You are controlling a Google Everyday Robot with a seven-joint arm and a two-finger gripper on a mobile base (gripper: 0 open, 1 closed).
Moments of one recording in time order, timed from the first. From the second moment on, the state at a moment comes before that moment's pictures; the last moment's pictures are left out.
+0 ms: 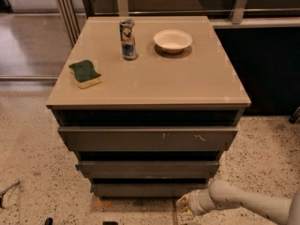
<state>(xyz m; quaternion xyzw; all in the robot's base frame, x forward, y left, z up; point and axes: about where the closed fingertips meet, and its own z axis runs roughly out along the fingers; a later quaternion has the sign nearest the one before) 0.439 -0.141 0.252 -0.68 0.67 0.18 0.25</state>
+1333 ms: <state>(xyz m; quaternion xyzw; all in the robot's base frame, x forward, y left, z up) 0.481 -0.116 0.204 -0.67 0.66 0.17 0.27</state>
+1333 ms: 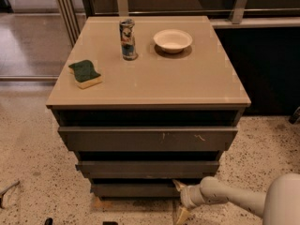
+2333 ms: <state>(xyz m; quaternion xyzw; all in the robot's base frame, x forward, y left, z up) 0.502 -0.101 0.177 -0.68 0.67 0.17 0.24</state>
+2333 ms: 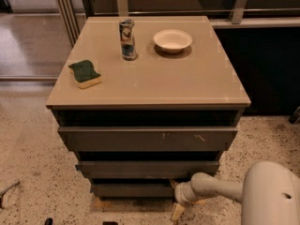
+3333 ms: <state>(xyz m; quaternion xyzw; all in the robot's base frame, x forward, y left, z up) 0.496 -0.096 0.169 -0.67 0.69 0.19 0.20</state>
